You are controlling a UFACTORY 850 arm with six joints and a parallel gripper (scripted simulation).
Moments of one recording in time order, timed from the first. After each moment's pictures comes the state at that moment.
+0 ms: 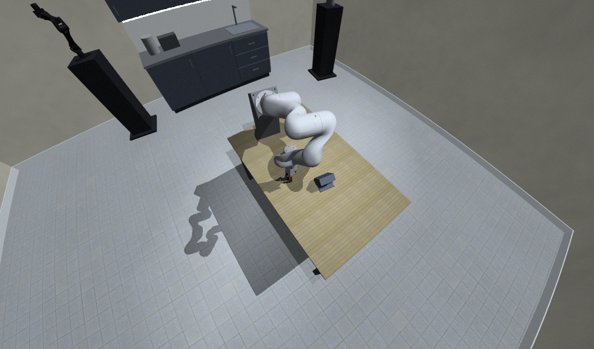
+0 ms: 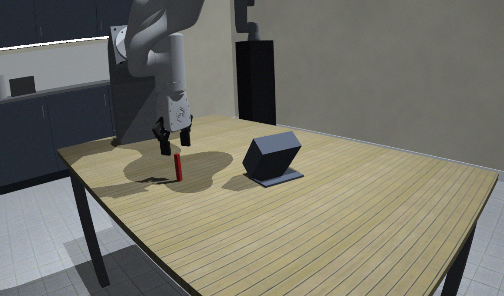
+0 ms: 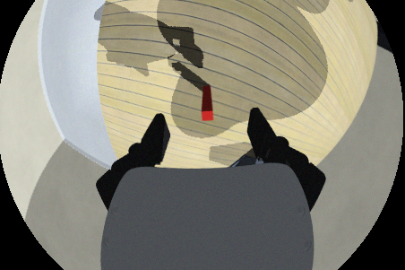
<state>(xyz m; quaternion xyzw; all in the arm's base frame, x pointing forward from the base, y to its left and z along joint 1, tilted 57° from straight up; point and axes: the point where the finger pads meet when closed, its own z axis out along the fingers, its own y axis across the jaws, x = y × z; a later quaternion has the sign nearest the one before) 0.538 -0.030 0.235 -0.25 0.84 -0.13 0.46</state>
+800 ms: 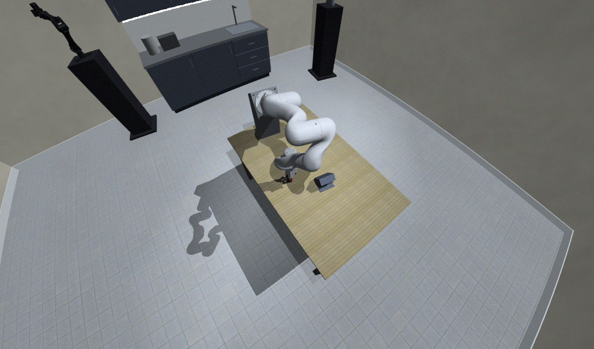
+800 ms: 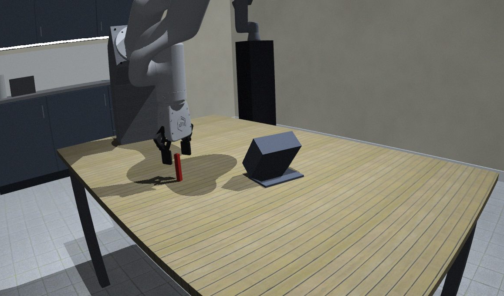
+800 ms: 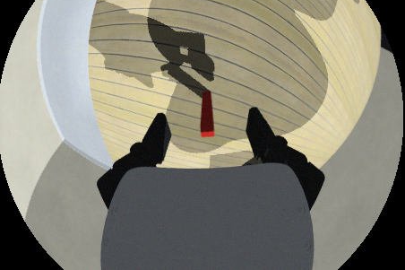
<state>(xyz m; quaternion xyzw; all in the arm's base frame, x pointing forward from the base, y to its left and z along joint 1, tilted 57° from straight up) 0.559 -0.029 0.221 -0.25 0.84 -0.13 0.46</state>
